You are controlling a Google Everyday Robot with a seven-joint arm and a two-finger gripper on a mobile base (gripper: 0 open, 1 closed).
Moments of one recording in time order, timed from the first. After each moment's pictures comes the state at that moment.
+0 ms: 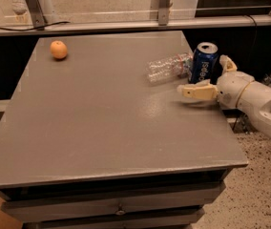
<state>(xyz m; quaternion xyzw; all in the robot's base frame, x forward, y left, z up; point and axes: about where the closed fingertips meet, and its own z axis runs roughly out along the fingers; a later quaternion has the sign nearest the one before) 0.630 -0.201 0.858 -0.27 0.68 0.19 0.66</state>
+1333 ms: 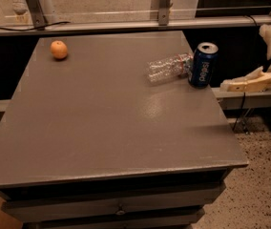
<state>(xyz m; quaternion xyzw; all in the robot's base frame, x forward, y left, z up) 0.562 -0.260 0.958 -0.38 0.59 0.18 0.69</state>
